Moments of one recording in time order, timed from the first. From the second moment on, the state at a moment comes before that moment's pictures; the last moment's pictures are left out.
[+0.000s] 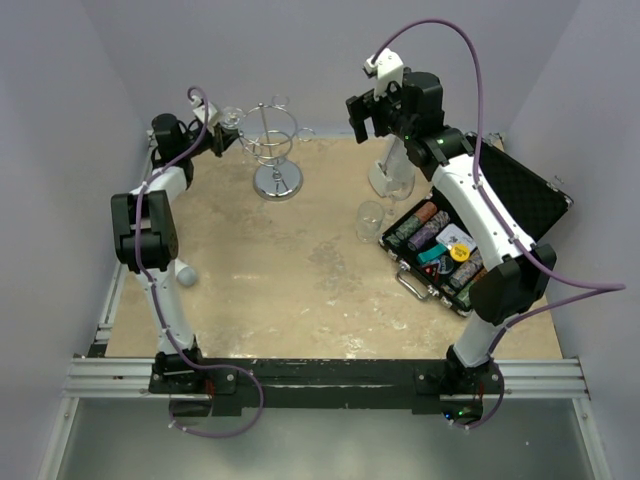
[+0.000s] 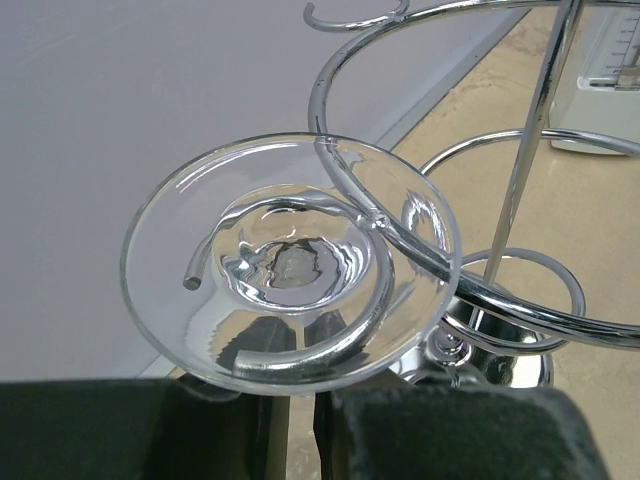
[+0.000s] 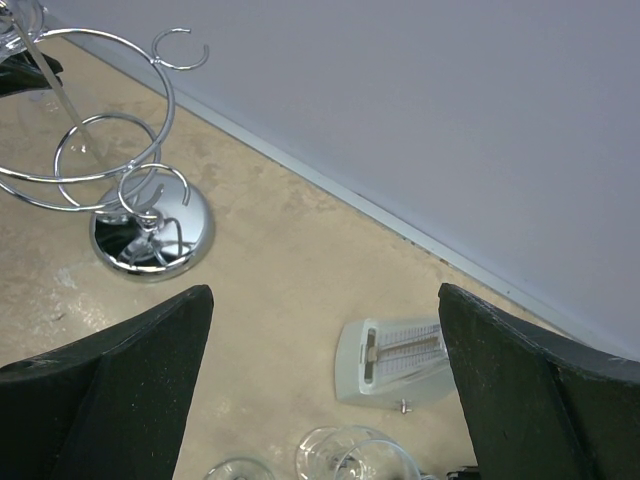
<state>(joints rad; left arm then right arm) 0.12 2.18 1.60 0.54 0.97 0.20 0.40 1.74 1.88 -0.38 -0.04 -0.20</state>
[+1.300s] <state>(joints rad) 0.13 2.15 1.59 0.59 0.92 0.07 0.40 1.75 1.88 -0.36 -0.04 -0.18</state>
